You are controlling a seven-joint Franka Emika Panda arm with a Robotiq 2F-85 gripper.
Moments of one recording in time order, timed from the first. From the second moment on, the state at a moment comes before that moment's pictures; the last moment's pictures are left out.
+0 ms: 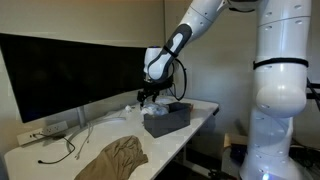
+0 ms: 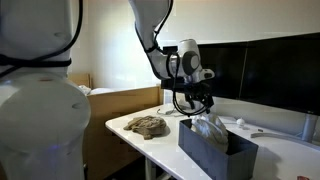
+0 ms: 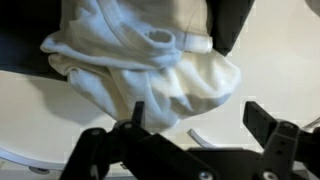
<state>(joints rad) -0.15 0.05 -0.07 -2.37 -0.22 2.74 0.32</state>
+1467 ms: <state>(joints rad) -0.10 0.09 -0.10 -2.29 -0.17 2.58 0.38</state>
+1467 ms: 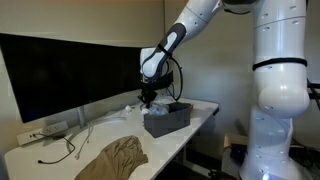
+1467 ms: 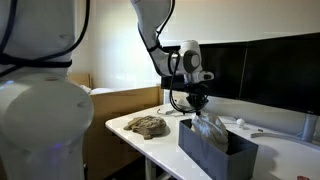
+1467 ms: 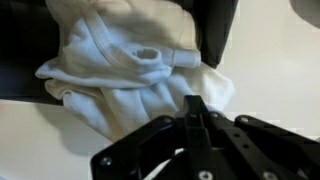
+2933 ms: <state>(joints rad) -0.17 0.02 -0.23 -2.30 -0.21 2.65 0.20</state>
